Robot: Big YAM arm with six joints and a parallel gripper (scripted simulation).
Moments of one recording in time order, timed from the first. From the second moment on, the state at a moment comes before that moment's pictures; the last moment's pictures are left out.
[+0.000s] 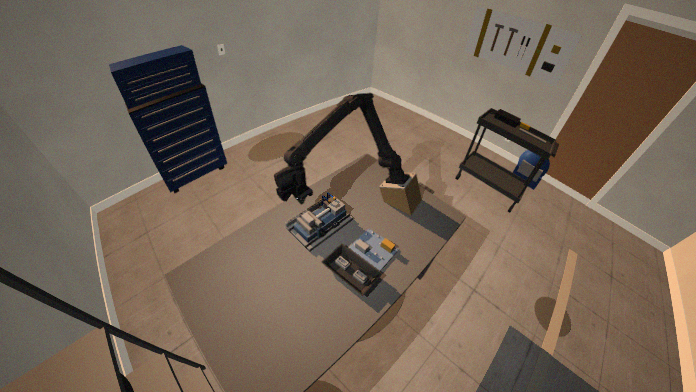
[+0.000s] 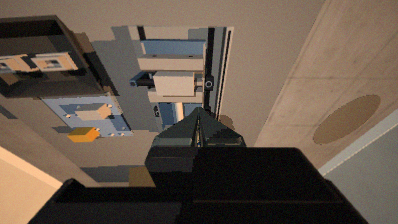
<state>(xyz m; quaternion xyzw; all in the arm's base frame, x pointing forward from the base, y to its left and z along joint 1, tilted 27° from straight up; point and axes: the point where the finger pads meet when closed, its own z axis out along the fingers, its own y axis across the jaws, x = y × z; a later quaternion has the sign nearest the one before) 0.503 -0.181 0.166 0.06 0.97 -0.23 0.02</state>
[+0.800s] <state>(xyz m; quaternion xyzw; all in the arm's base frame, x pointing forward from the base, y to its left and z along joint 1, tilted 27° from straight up) 0.505 -0.187 0.157 0.06 0.97 -0.23 0.02</state>
